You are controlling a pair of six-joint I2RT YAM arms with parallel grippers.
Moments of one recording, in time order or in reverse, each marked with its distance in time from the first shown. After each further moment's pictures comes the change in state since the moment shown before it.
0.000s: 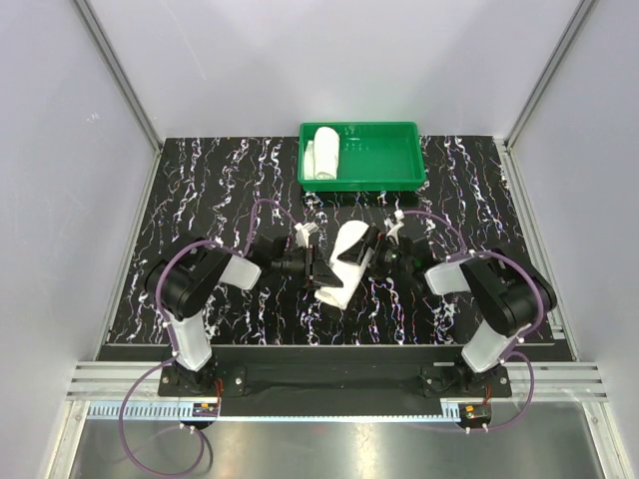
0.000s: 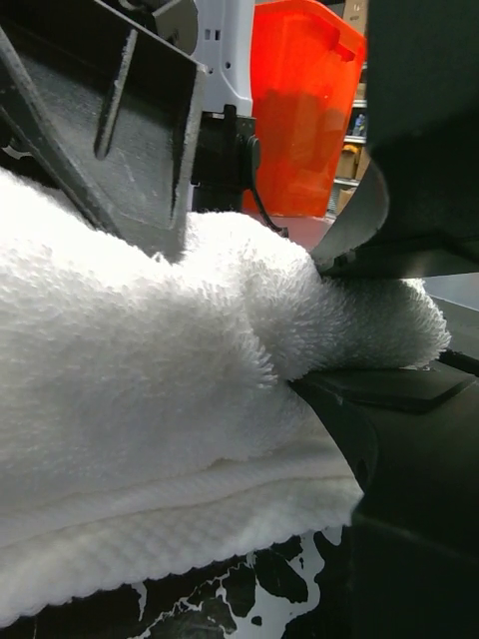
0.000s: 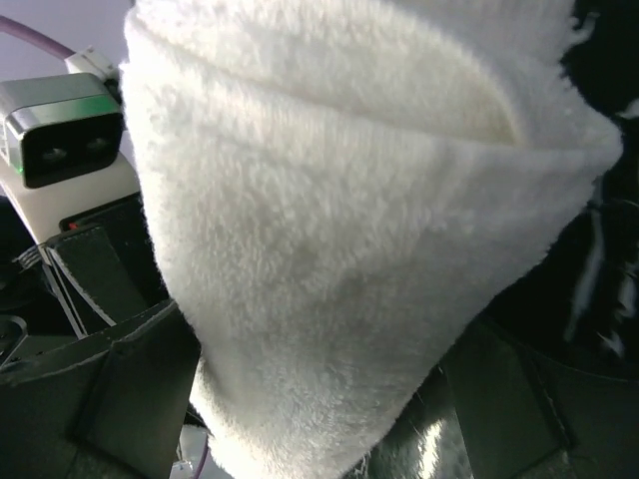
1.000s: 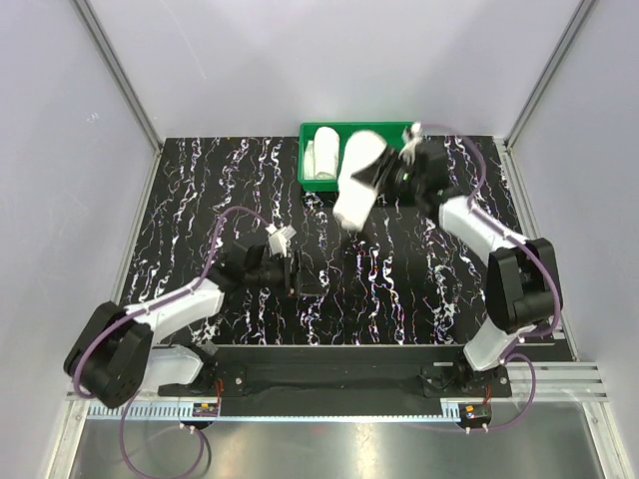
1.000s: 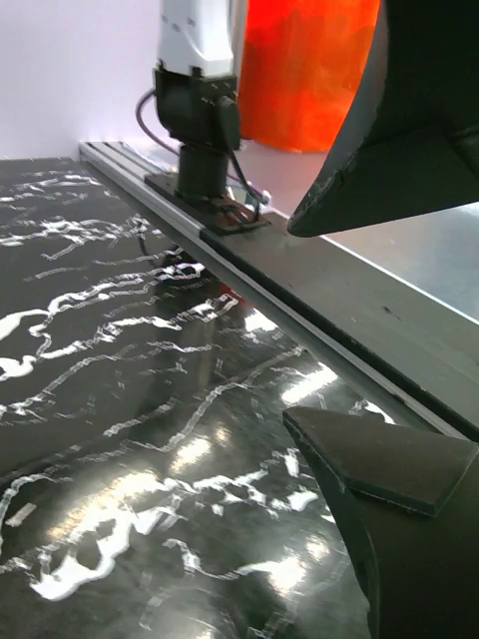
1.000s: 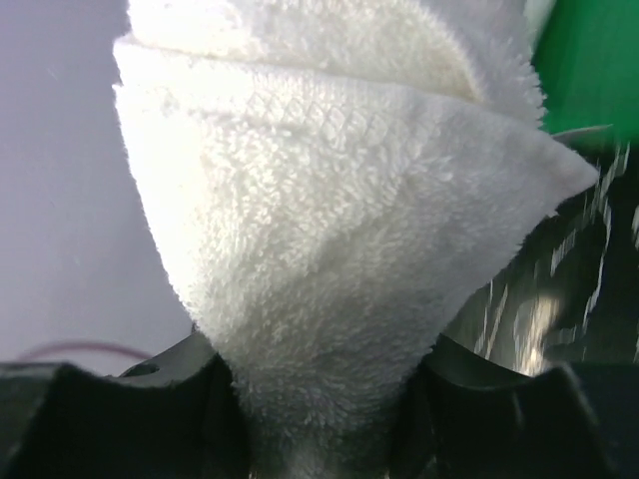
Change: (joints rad) left arm -0.005 -0.573 -0.109 -0.528 -0.215 0.164; right arm -0.125 -0.003 0.600 -0.470 -0.002 -0.169
